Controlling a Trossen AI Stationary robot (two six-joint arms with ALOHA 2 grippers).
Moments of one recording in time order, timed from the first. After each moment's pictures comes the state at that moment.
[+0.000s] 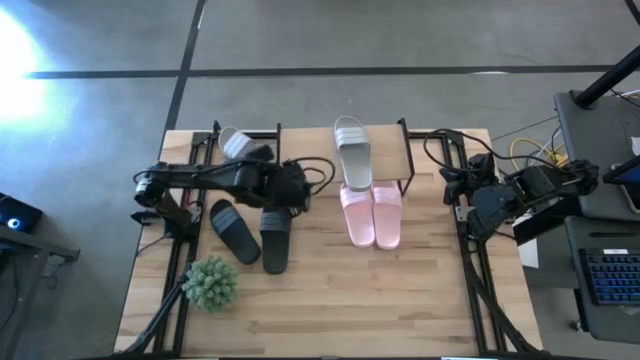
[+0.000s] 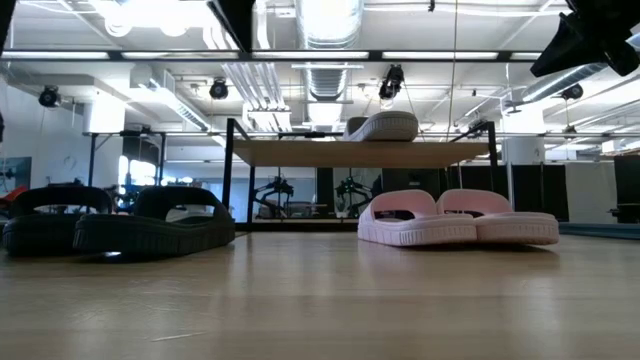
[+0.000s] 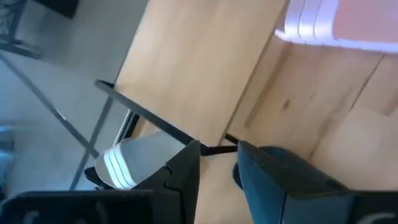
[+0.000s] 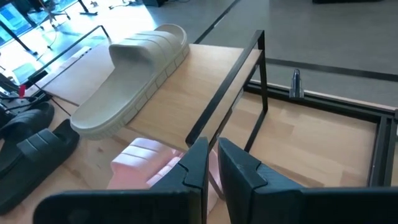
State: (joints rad) left arm -0.09 1.70 1.91 -1.55 -0.63 -0.49; right arm 0.35 0.53 0.82 -1.21 0.94 1.13
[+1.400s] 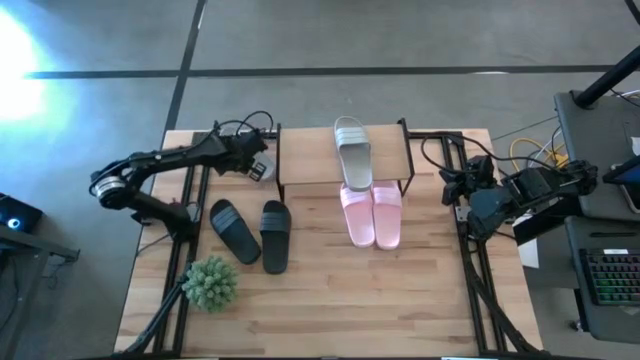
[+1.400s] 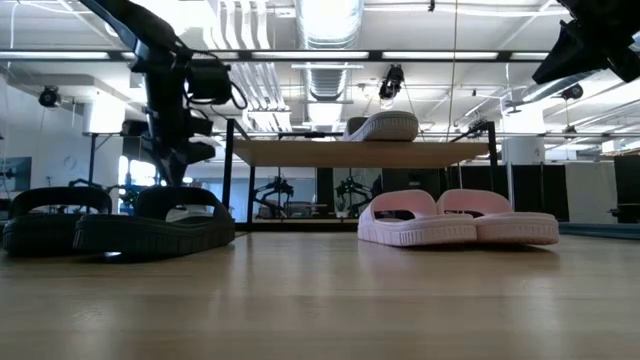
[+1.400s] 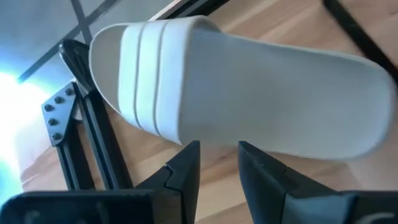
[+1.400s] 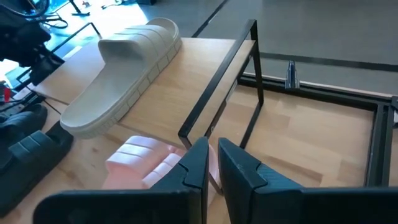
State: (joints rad) left arm 0.63 1.35 0.88 -0.77 -0.51 -0.35; right arm 0.35 0.53 0.79 -1.23 0.94 1.20
